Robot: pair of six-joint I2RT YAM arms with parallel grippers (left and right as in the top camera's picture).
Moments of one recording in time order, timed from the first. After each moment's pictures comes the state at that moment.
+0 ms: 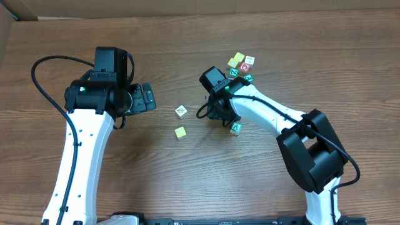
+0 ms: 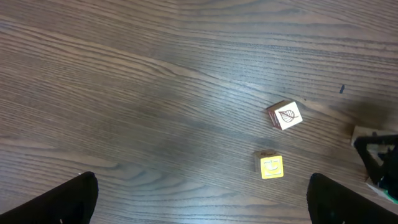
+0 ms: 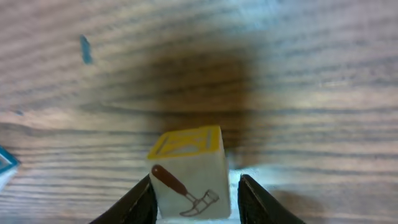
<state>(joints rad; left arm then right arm) -0.07 1.44 1.41 -1.18 -0.10 -0.34 0.64 2.09 1.50 -0.81 0.04 0.75</state>
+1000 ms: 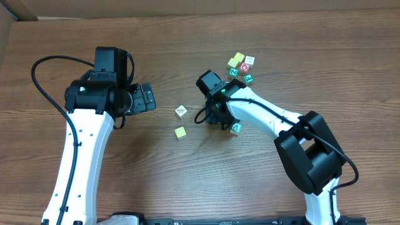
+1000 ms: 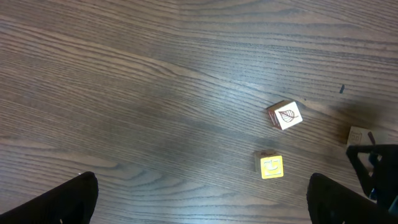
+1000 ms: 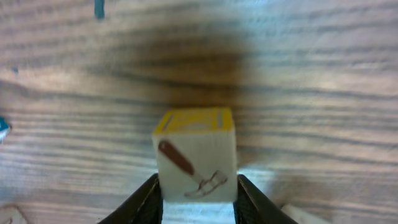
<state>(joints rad) -0.07 1.44 1.41 -1.18 -0.10 -0.34 0.67 2.09 1.49 -0.82 0.03 0.68</state>
